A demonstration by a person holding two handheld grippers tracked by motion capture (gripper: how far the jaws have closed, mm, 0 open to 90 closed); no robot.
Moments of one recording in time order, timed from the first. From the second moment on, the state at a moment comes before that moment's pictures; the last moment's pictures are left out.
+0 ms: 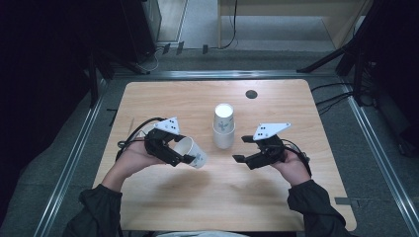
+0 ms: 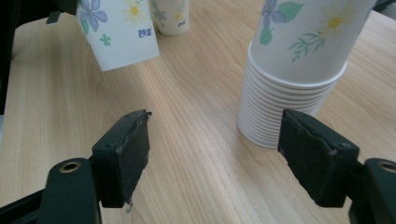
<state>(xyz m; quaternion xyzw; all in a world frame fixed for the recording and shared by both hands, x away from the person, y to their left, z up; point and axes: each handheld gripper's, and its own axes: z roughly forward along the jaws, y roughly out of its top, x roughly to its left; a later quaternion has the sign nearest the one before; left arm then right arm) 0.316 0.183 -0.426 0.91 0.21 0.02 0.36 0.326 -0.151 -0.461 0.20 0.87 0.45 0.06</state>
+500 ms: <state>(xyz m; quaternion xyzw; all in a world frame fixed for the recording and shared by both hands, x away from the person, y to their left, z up) 0.314 0.208 -0.432 0.91 0.23 0.04 0.34 0.330 -0.172 -0.464 0.25 0.86 0.44 0.09</state>
